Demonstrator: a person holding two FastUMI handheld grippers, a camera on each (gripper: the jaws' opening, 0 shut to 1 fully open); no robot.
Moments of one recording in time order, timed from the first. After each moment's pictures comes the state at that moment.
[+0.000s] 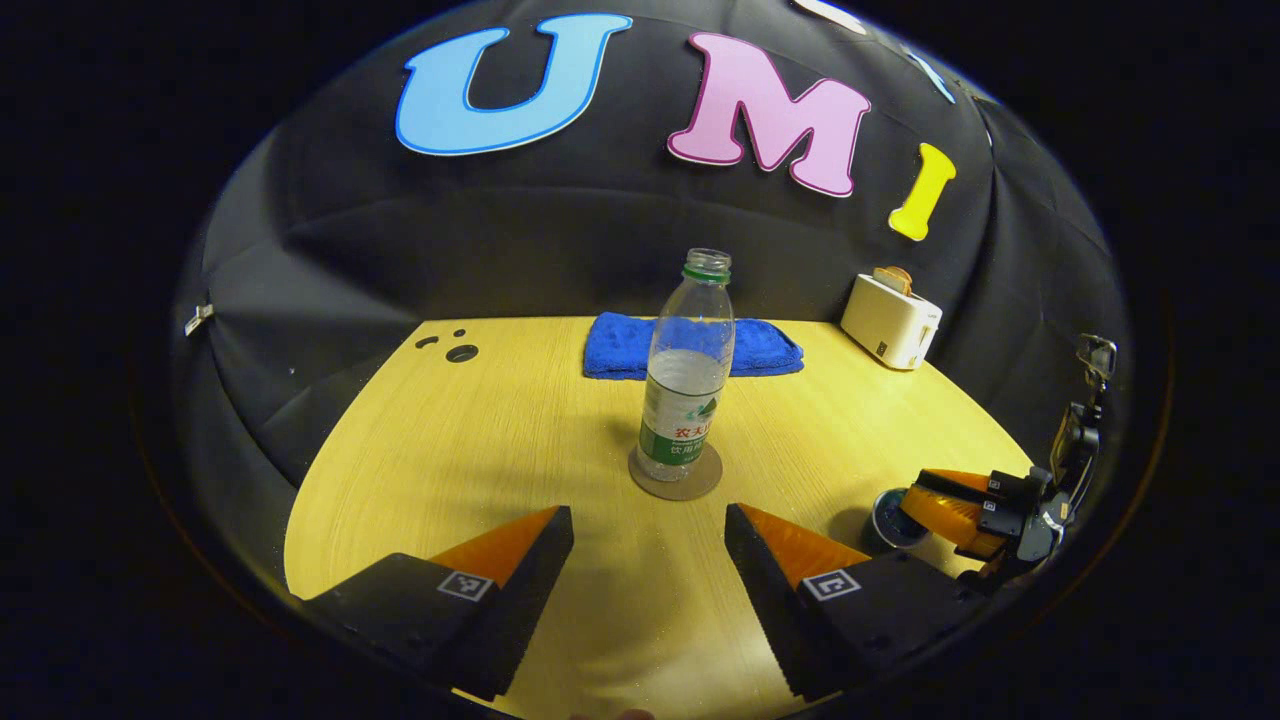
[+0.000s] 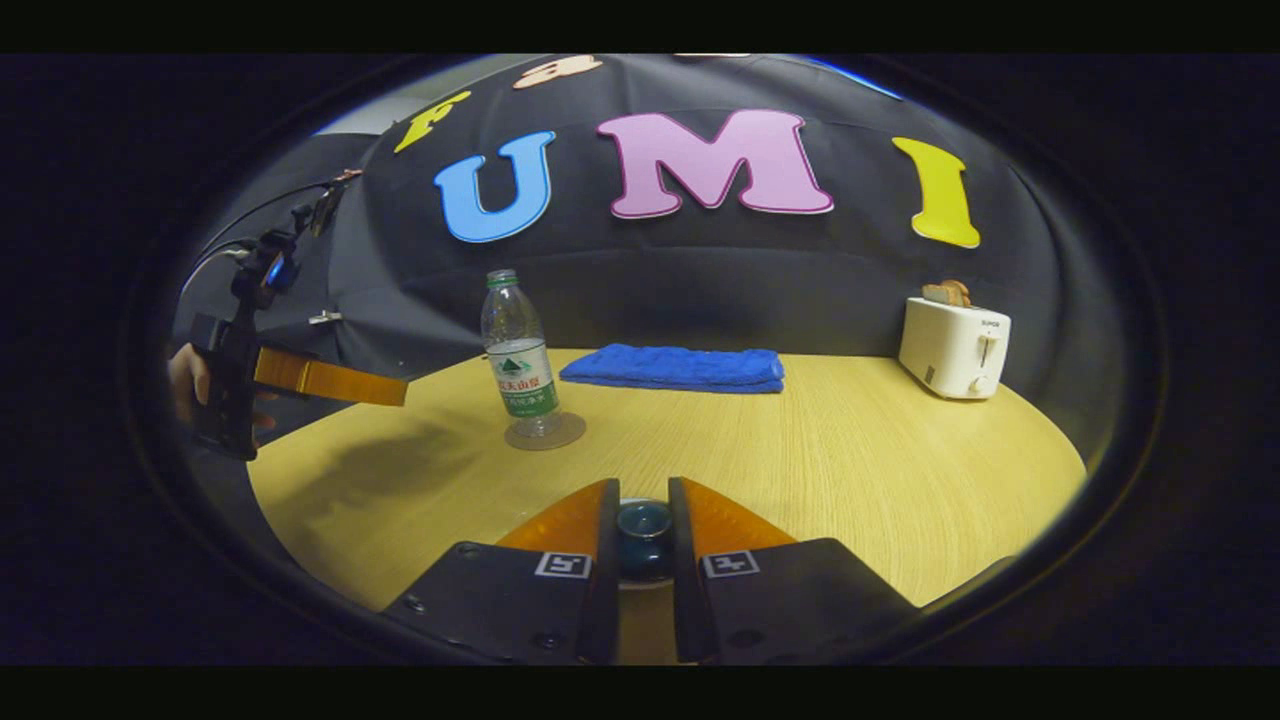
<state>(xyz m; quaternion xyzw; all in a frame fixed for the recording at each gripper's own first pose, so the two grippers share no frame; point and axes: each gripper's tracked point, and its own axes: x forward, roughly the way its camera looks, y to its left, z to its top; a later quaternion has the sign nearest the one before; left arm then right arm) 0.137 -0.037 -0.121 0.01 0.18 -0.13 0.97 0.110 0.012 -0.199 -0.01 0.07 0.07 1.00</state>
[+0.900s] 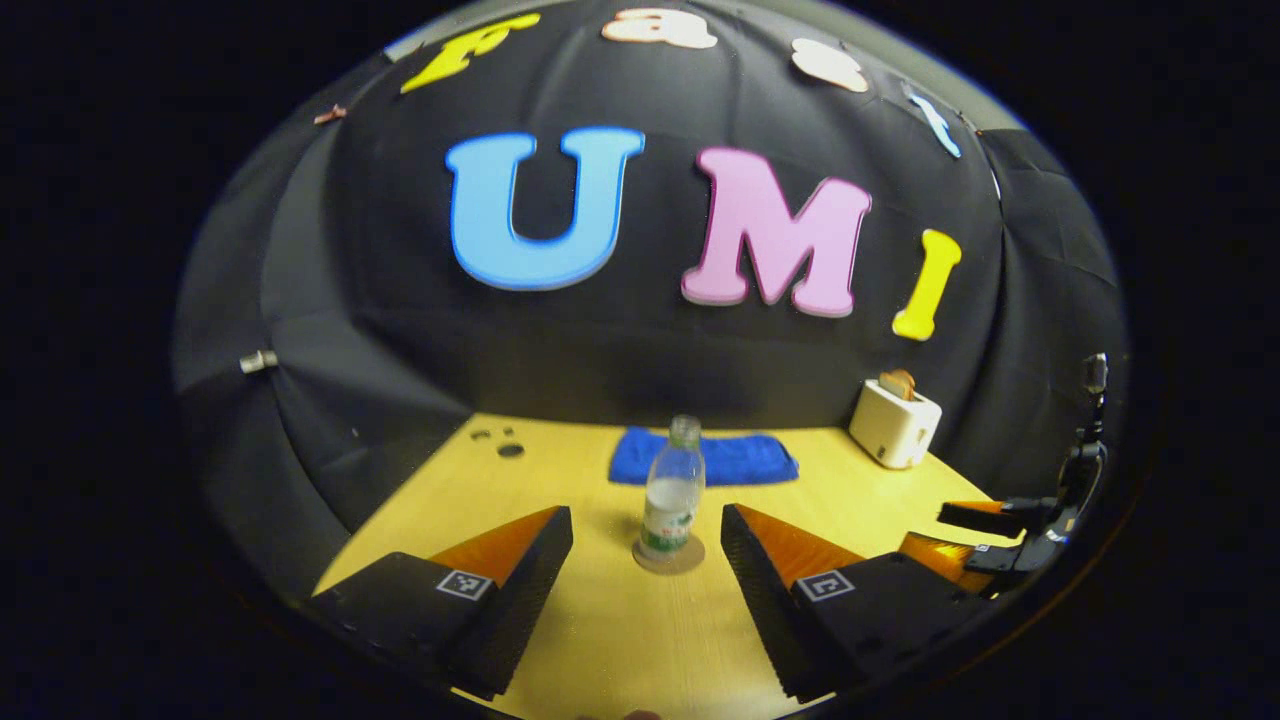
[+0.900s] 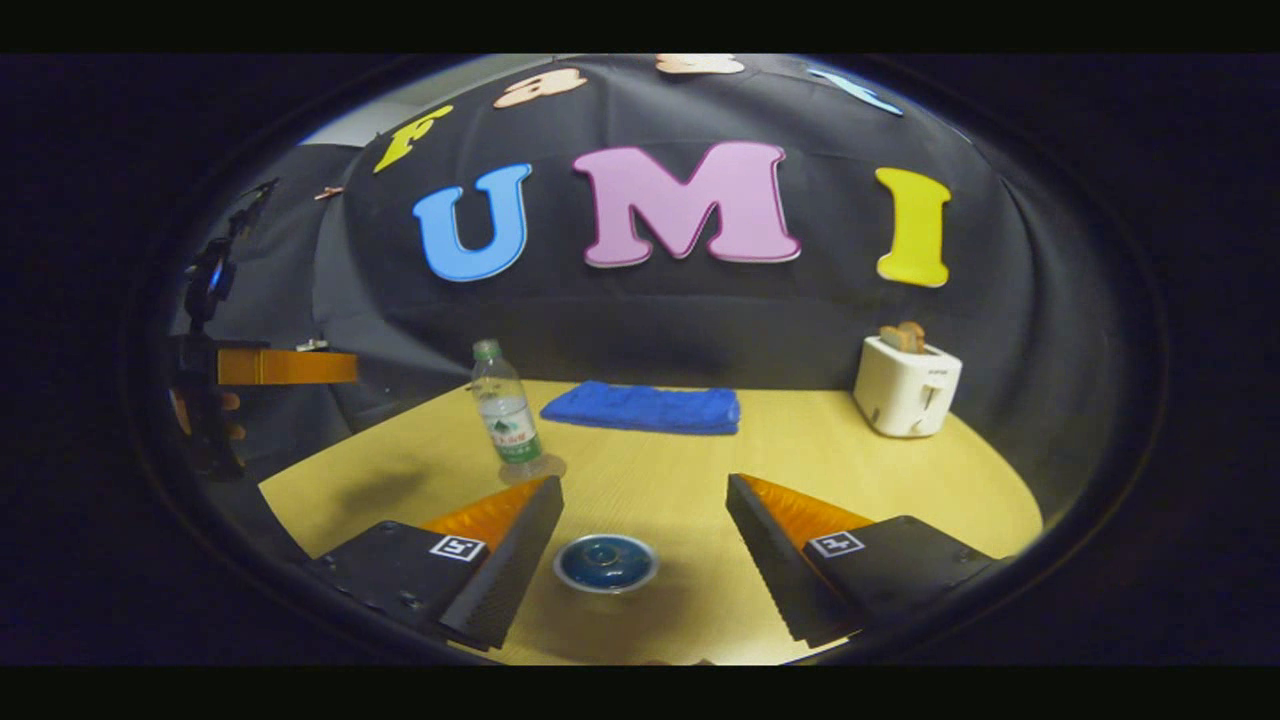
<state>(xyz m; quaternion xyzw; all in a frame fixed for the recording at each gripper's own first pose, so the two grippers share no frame) 0.059 -0.040 0.044 0.01 -0.01 -0.03 1.00 0.061 -0.033 -0.065 0.00 0.03 0.01 1.00</state>
